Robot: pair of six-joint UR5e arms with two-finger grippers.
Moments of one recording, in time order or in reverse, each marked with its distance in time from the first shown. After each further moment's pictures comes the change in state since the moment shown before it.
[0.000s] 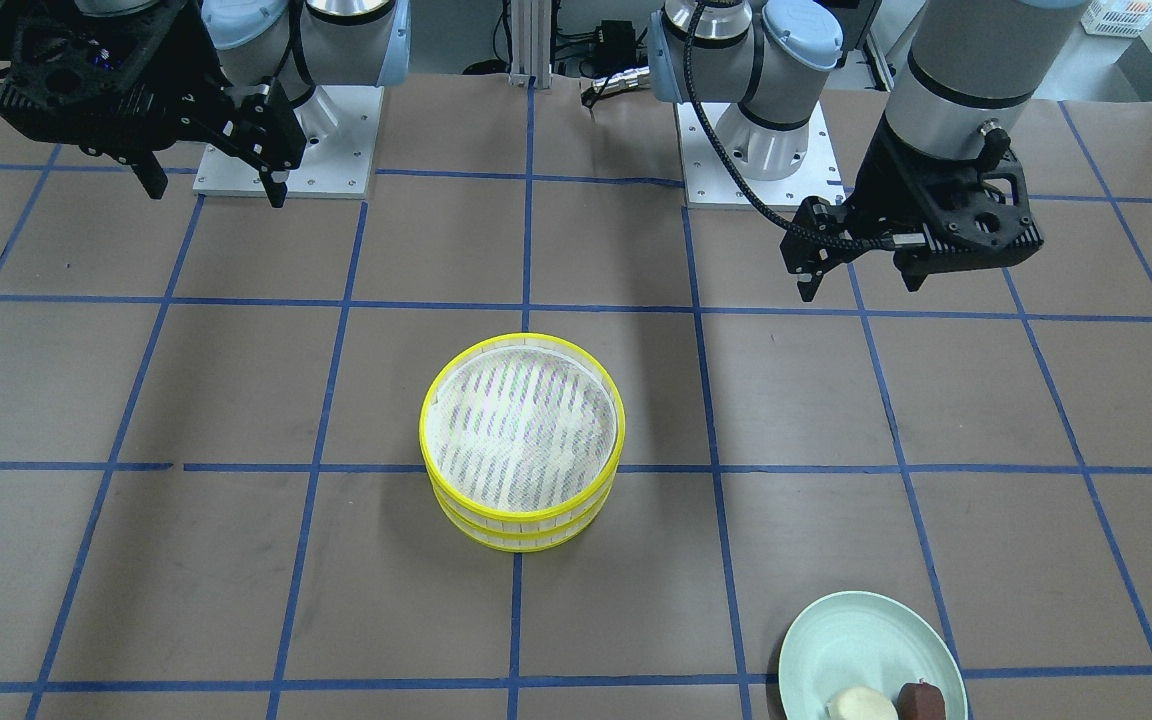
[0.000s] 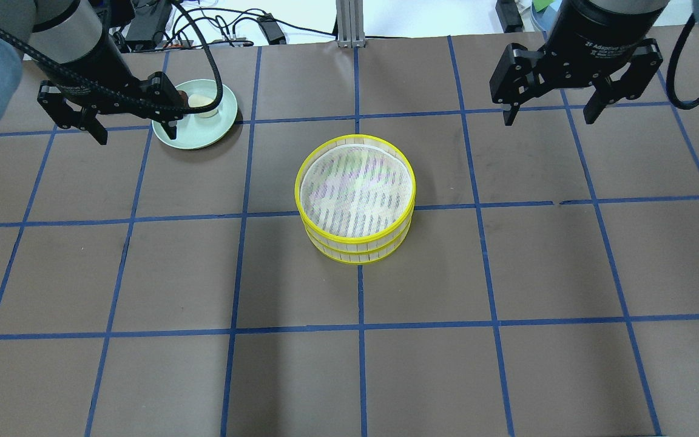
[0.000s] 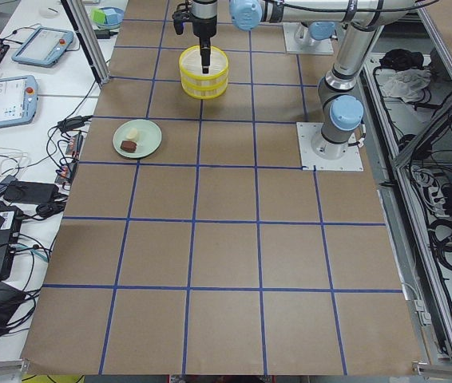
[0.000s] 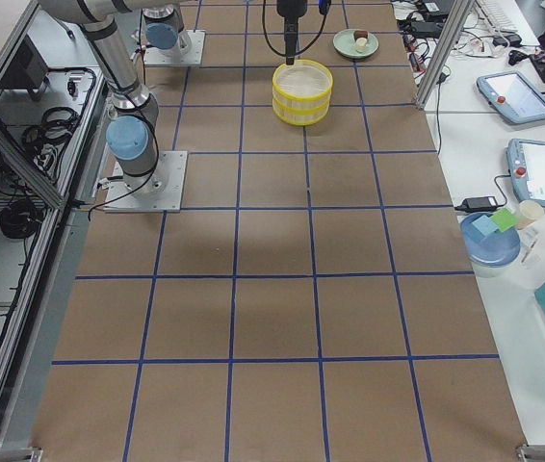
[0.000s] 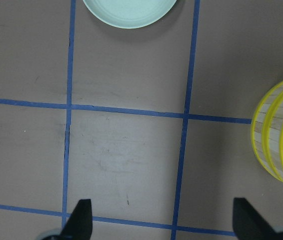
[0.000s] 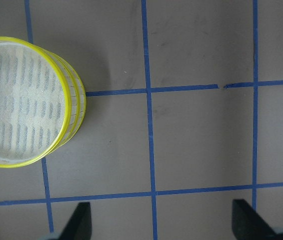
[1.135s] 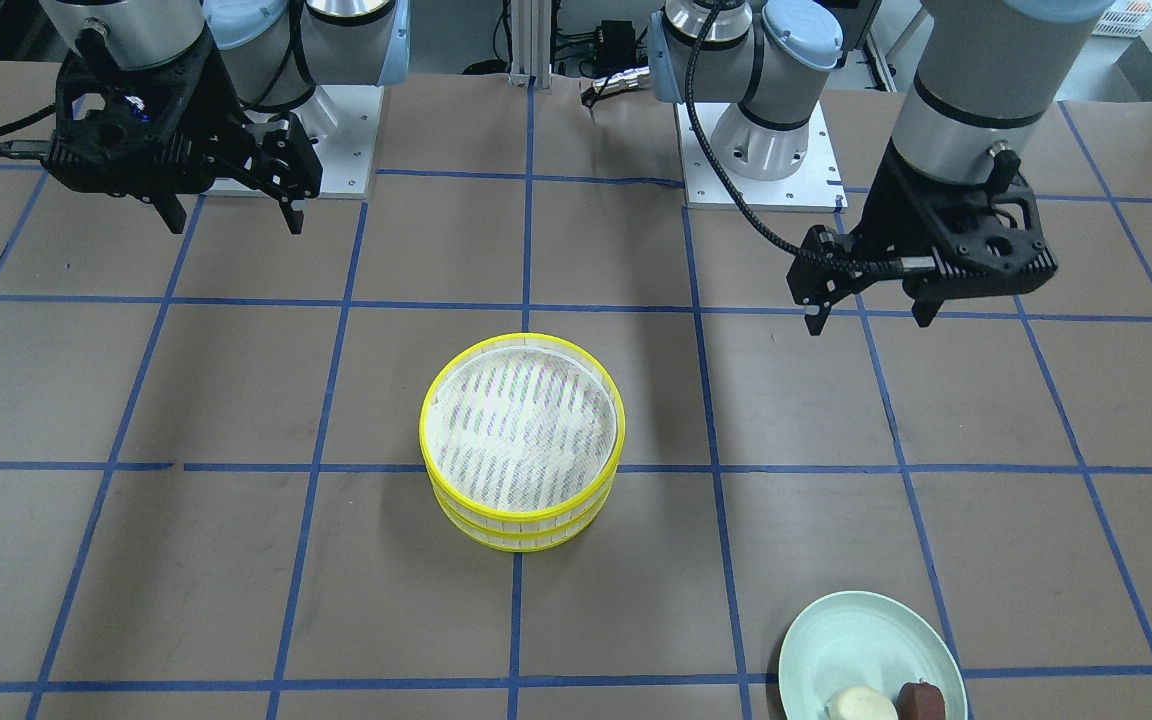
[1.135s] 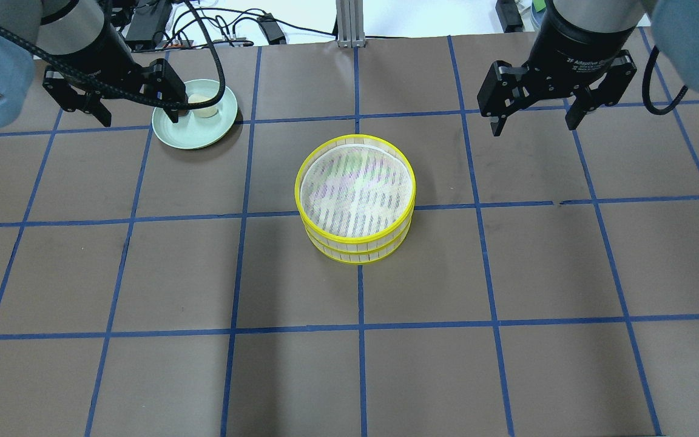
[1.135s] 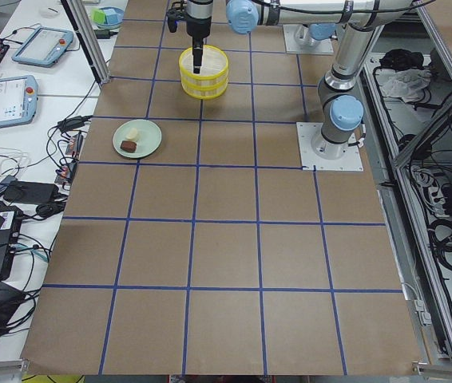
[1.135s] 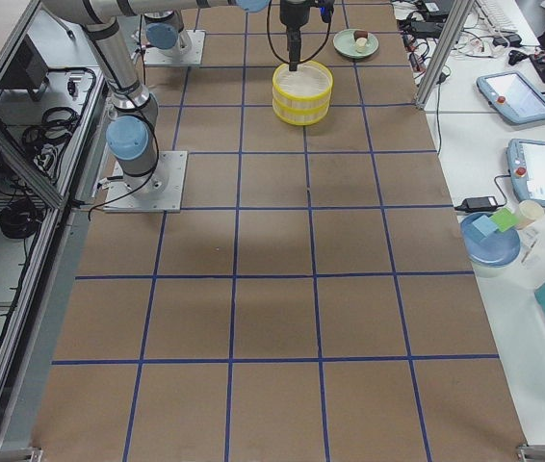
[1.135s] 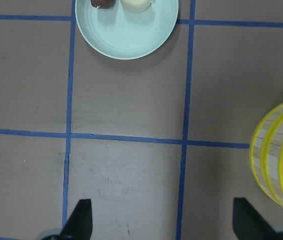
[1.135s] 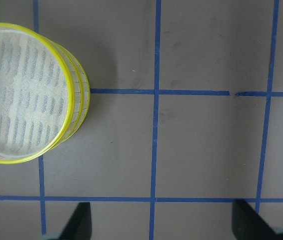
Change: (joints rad) left arm 0.003 -0.056 -0.002 0.167 -0.005 0.033; right arm 0.009 0.024 0.044 -0.057 0.008 -0.072
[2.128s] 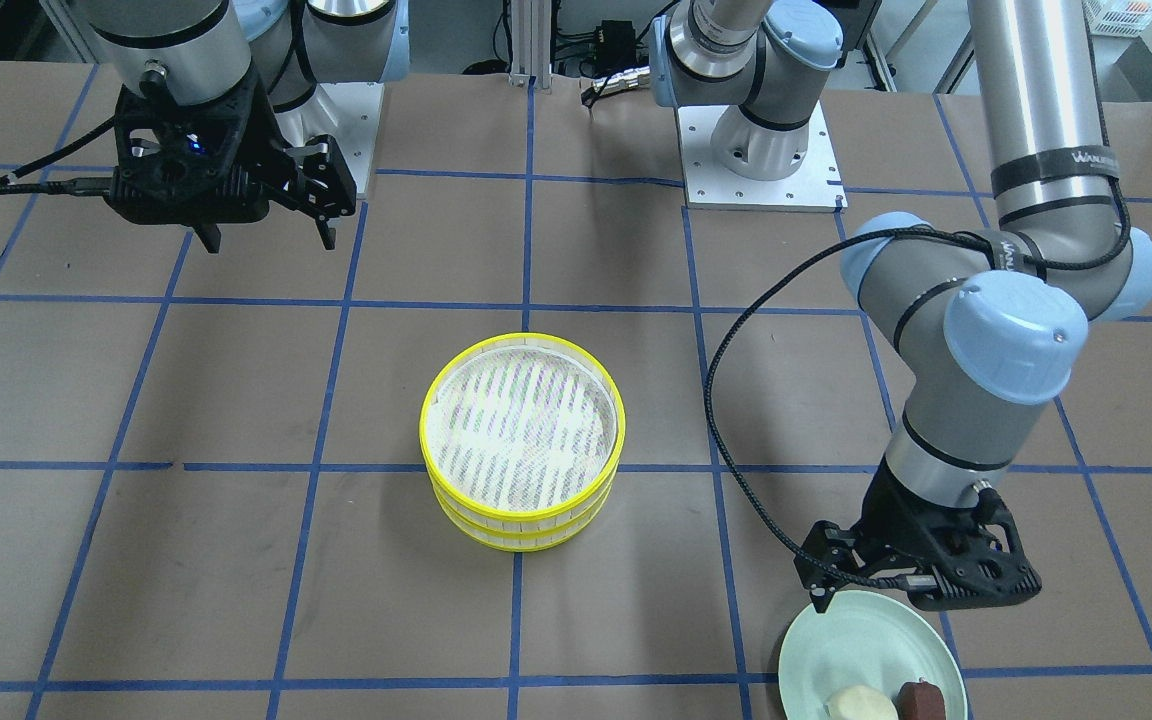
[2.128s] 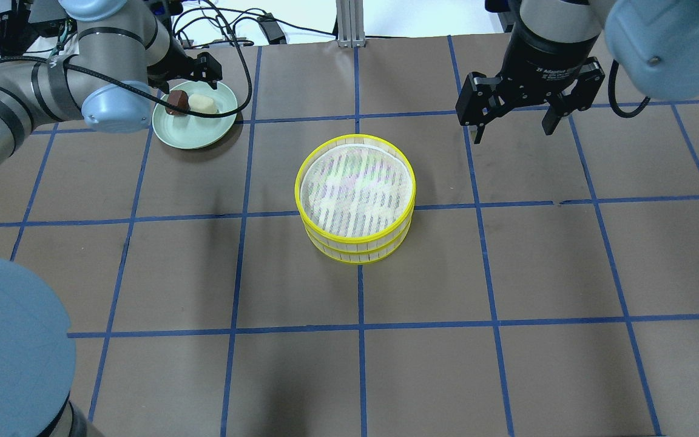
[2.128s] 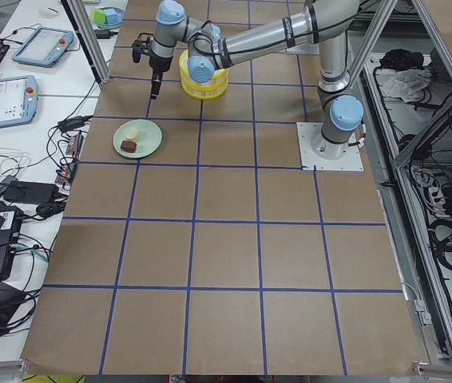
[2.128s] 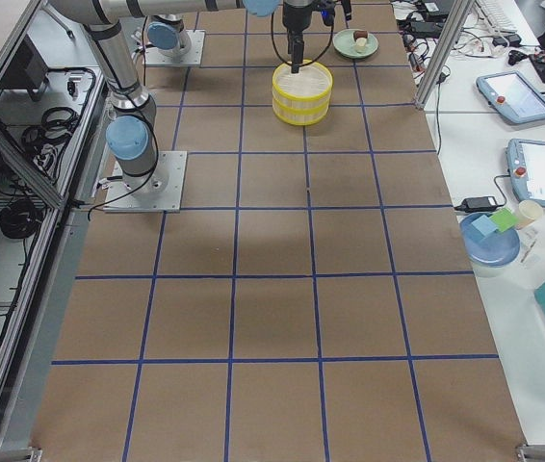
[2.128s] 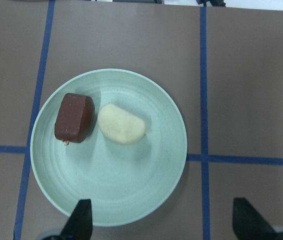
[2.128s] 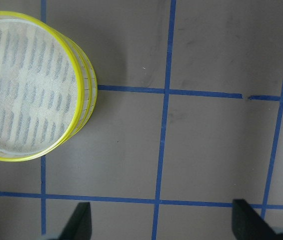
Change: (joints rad) left arm 0.076 -0.406 0.022 0.595 -0.126 0.082; right arm 0.053 0.035 0.001 -0.014 -0.004 0.003
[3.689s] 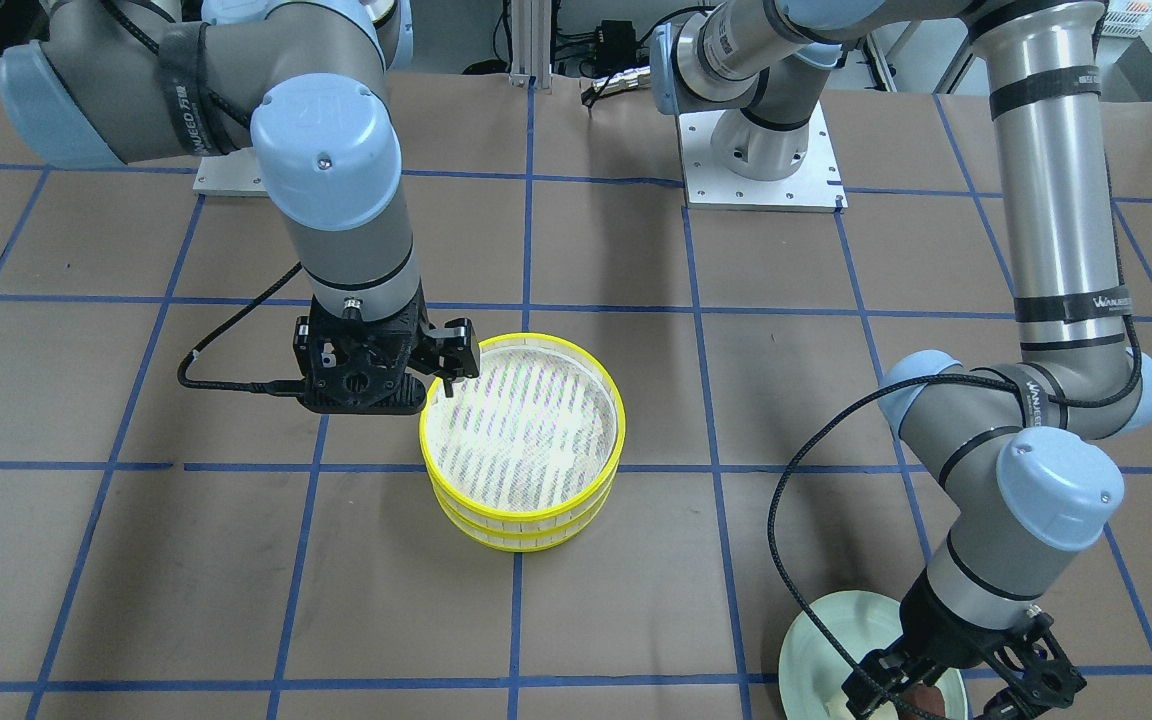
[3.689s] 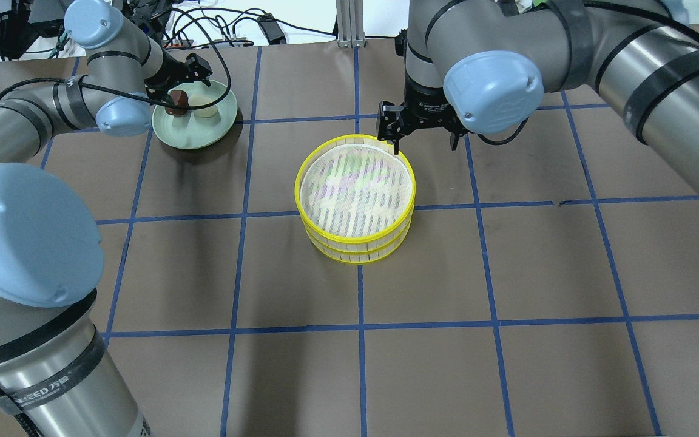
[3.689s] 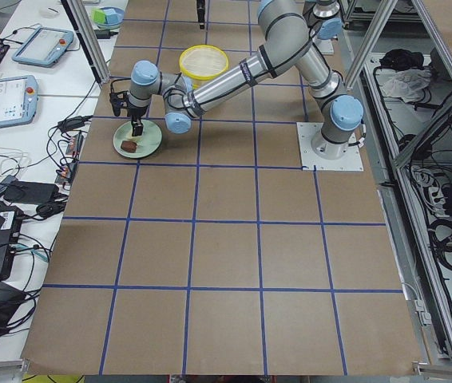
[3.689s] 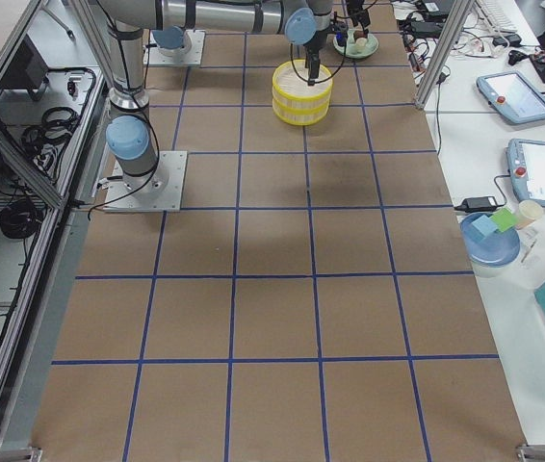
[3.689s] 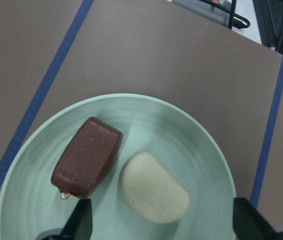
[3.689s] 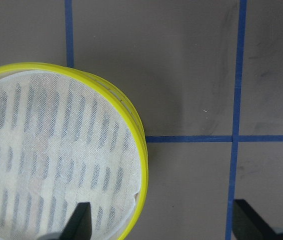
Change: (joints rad) left arm 0.061 -0.213 0.123 0.109 -0.083 -0.313; right arm 0.141 0.259 0.026 -0.298 -0.005 0.218
